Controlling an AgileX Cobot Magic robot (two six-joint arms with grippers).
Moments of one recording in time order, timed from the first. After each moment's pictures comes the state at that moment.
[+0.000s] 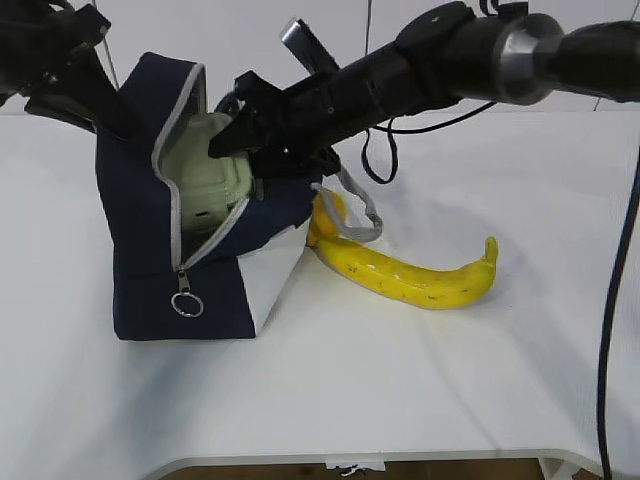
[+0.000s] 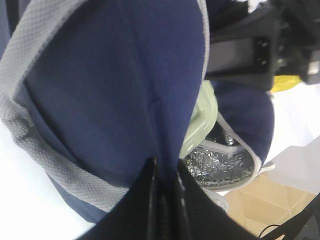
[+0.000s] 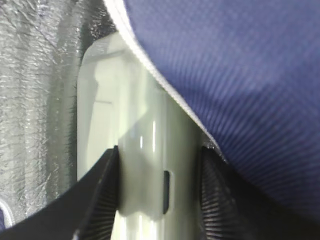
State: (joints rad) left arm -0.13 1.77 -1.57 -0.63 1.22 0.29; right arm 0.35 2.28 -1.90 1.13 0.91 -0.40
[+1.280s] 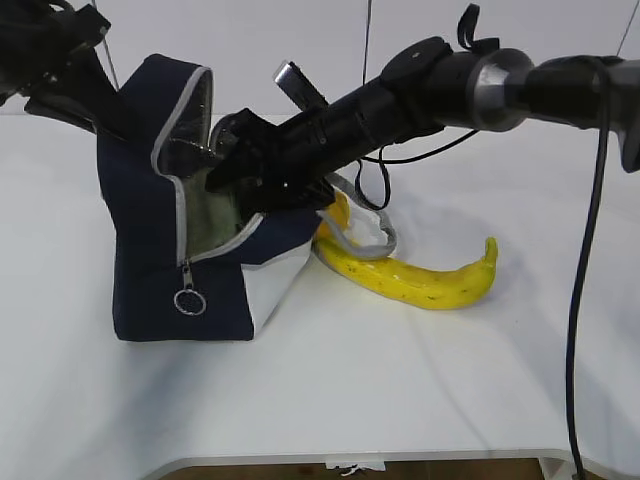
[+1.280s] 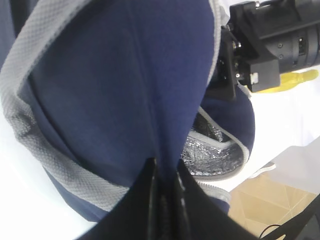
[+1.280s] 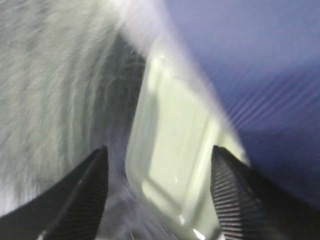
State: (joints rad) left arm -0.13 1.77 -1.57 -0.63 1.22 0.29; right arm 0.36 2.36 -1.92 1.12 0.95 -0.37
